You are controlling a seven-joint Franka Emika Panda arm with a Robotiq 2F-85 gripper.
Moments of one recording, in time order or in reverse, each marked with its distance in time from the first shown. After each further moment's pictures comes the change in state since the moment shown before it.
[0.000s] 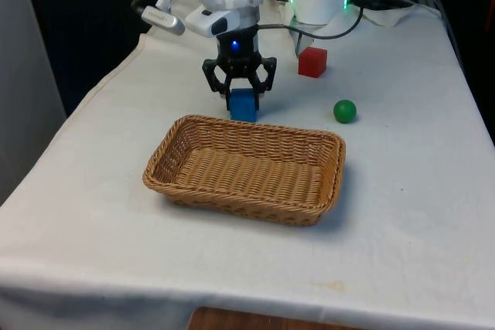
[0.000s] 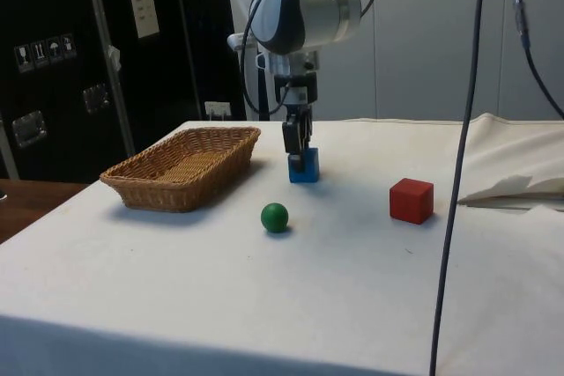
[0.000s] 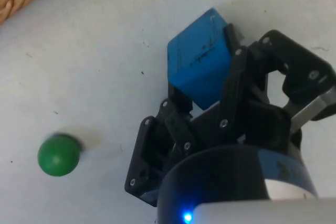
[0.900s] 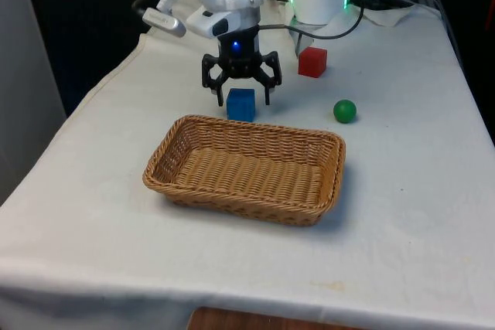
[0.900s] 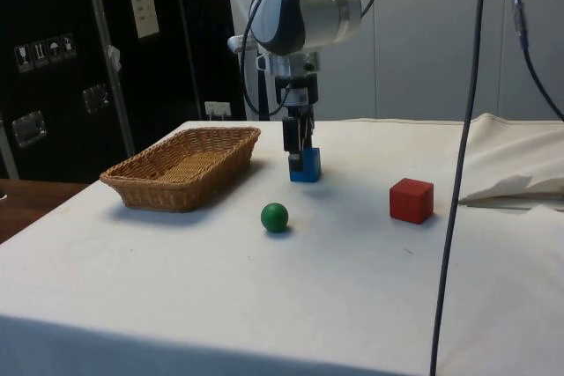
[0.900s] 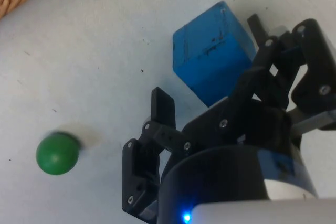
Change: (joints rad) arm -0.001 0.003 0.002 0.000 0.000 -0.009 -0.004
